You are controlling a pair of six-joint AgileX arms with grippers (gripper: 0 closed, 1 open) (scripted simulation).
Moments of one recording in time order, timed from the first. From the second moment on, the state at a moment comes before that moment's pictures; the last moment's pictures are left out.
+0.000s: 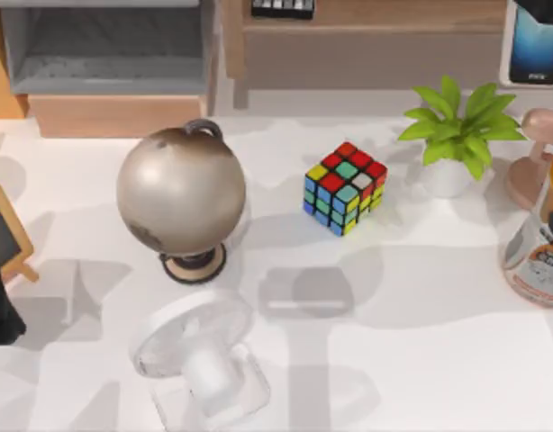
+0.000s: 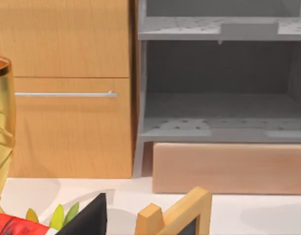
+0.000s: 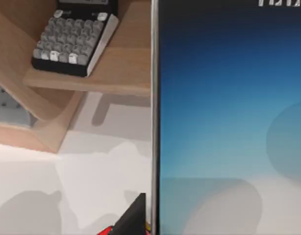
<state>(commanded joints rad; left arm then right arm) 0.00 0.00 0.00 0.00 0.00 0.00 0.09 1.51 1.35 -0.44 -0.34 0.15</state>
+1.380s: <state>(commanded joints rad) 0.00 0.00 0.00 0.00 0.00 0.00 -0.81 1.26 0.80 -0.29 -0.90 -0.63</state>
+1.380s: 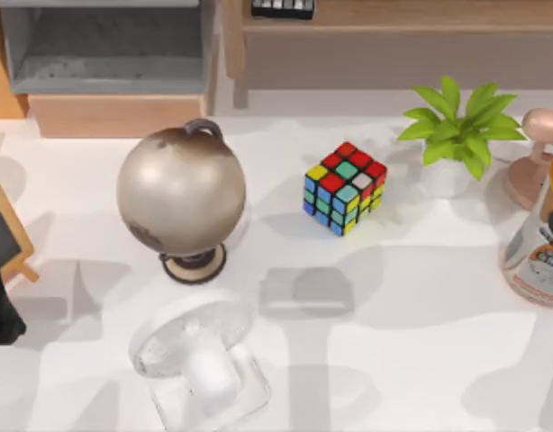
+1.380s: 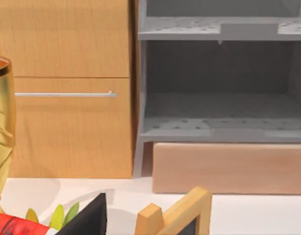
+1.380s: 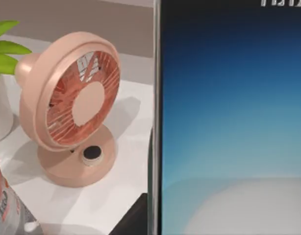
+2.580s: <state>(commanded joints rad) 0.00 0.00 0.00 0.00 0.00 0.00 -0.66 1.38 0.77 -0.03 -0.79 -0.48</state>
